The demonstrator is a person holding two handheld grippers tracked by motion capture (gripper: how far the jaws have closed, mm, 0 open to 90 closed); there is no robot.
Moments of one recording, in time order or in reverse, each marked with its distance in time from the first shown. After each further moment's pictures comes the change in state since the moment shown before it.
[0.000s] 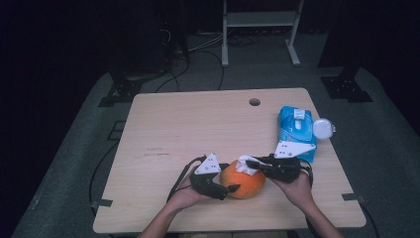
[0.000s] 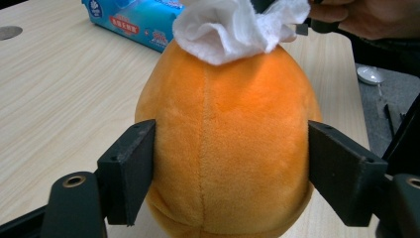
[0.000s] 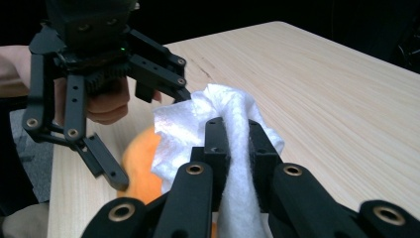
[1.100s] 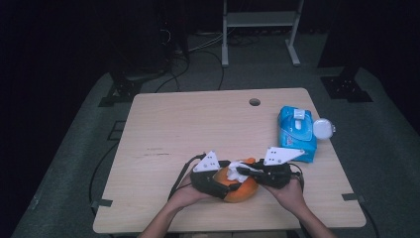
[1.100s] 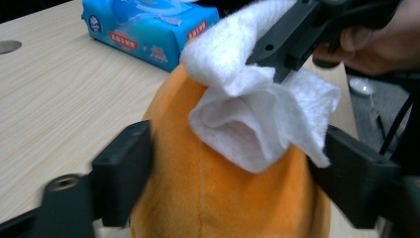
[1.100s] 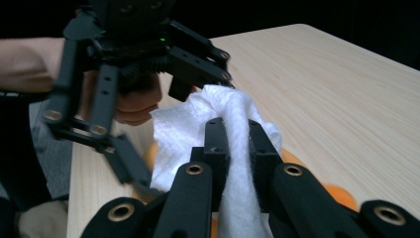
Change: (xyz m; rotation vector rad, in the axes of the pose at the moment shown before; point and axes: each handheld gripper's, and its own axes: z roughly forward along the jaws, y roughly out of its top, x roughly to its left) left arm 0.002 0.001 -0.002 -0.034 -0.010 0.010; right arm 0.025 0.005 0.019 0.014 0.047 -0.056
